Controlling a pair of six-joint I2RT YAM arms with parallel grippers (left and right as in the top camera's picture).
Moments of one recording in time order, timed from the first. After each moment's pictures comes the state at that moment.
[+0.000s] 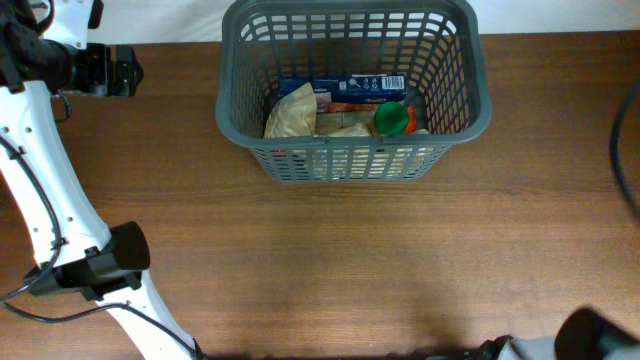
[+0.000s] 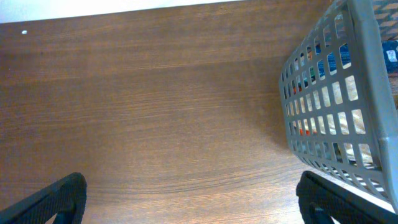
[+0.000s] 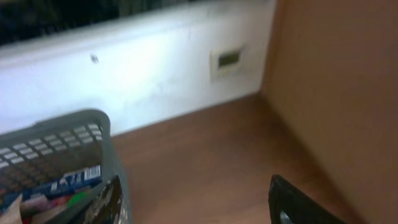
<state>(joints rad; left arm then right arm) 0.28 2.13 2.81 -1.69 0.24 0.32 -0.62 1.61 2.79 -1.63 -0.30 -0.07</state>
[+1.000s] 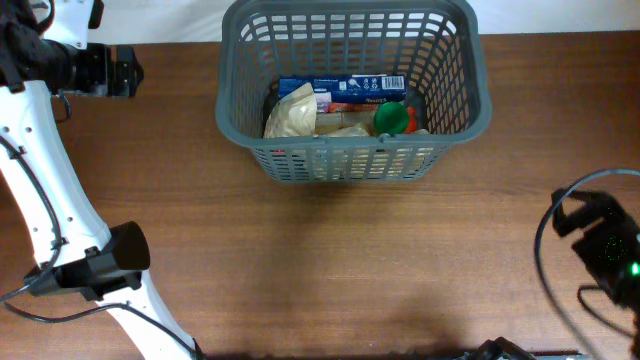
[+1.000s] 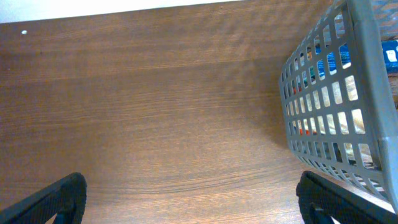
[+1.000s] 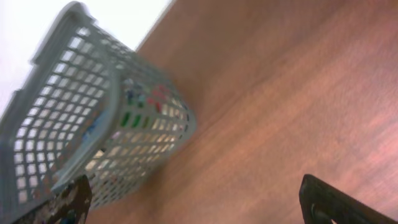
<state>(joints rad) 0.28 2.13 2.81 -1.69 0.24 0.32 -0.65 0.90 1.47 -1.42 -0.43 0.38</state>
